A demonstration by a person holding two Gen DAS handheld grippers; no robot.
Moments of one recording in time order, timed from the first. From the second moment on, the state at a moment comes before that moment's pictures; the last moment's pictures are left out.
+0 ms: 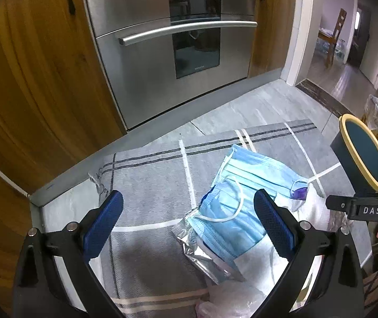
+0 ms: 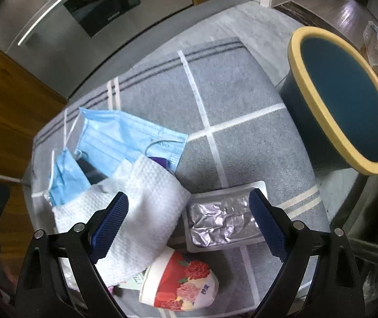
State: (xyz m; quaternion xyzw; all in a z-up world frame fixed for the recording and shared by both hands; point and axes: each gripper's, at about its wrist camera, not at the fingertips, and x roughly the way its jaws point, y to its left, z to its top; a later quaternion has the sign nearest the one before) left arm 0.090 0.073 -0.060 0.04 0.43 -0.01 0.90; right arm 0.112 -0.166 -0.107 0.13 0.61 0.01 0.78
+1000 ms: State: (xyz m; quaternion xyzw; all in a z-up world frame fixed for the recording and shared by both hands) left arm 0.108 0.038 -0.100 0.07 0.49 -0.08 0.86; right arm 0.123 -0.179 -0.061 0.15 0.56 0.05 0.82
